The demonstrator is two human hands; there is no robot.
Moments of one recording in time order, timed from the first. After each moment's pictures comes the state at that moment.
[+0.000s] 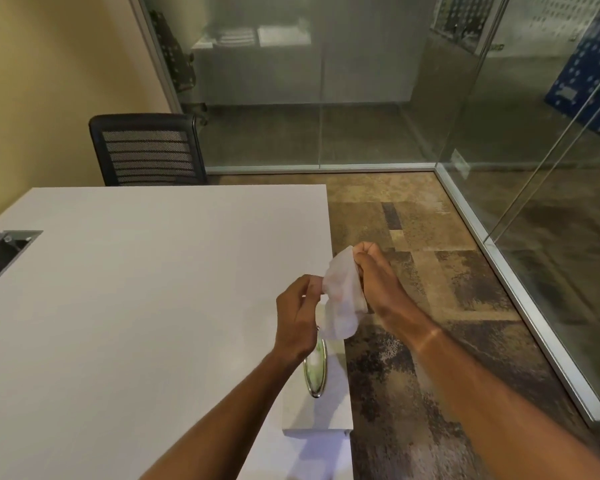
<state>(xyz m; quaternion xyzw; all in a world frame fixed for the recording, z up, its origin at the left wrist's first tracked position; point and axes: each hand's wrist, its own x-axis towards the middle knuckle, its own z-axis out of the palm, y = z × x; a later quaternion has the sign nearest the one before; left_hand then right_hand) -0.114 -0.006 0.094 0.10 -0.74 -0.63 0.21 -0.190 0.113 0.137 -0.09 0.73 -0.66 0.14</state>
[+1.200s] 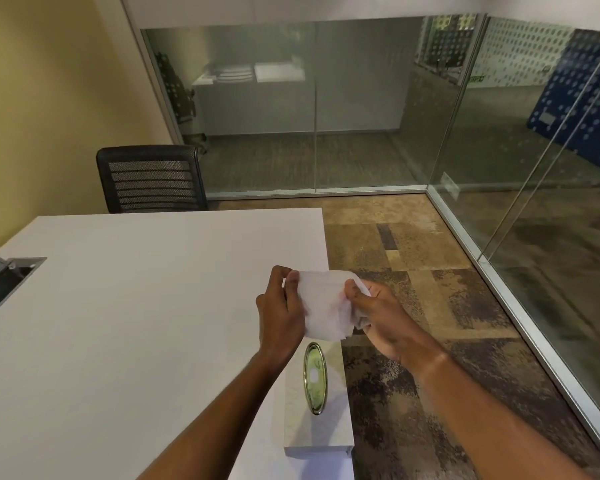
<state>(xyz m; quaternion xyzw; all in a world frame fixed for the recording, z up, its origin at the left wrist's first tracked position) -0.121 -0.029 0.122 0.12 -0.80 -0.49 0.33 -0.166 0.128 0.150 -0.10 0.61 -0.74 0.25</state>
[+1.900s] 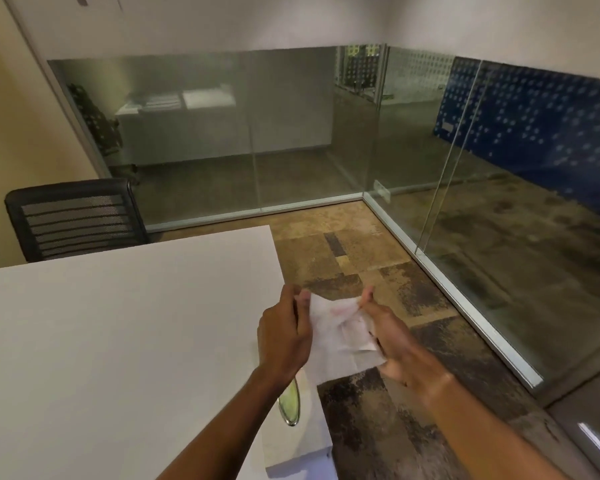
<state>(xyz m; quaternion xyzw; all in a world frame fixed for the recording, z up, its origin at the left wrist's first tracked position) -0.116 0.015 0.129 0.01 -0.88 -0.40 0.26 -0.129 0.186 0.153 0.04 0.65 -0.71 0.25</state>
